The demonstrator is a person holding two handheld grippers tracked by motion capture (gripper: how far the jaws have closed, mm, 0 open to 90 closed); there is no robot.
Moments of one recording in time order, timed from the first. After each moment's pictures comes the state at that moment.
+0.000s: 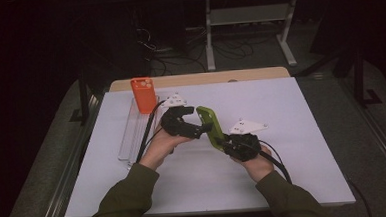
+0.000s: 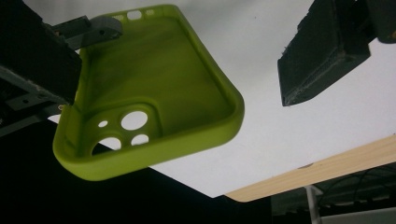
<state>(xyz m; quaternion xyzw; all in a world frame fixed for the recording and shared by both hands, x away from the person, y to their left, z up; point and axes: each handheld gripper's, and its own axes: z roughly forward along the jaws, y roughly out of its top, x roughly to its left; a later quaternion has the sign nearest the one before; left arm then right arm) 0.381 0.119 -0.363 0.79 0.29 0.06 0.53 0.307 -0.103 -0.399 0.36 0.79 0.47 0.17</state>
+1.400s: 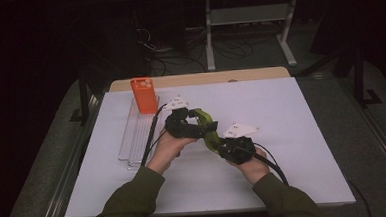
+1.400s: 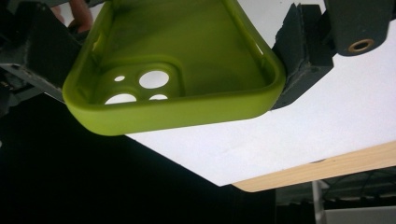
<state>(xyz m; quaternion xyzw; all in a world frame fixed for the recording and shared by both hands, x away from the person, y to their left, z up) 0.376 0.110 -0.370 0.77 0.30 0.05 0.56 0.306 -0.090 -0.409 0.35 0.80 0.46 0.16</state>
